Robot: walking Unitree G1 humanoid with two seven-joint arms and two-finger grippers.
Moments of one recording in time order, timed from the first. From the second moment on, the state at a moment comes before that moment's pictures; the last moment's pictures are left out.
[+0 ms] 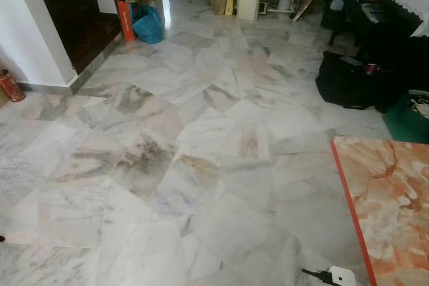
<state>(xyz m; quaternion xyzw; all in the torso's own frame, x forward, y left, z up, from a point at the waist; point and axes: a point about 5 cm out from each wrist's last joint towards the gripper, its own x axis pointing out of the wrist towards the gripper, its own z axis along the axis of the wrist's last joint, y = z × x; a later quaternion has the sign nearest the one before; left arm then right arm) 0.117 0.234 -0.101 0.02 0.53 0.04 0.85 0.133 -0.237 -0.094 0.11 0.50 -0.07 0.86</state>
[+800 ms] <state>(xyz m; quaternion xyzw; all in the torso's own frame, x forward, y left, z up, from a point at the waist) 0.134 0.233 -0.096 0.02 0.52 0.04 0.85 0.123 -0.236 -0.097 0.11 0.51 -0.07 0.85</state>
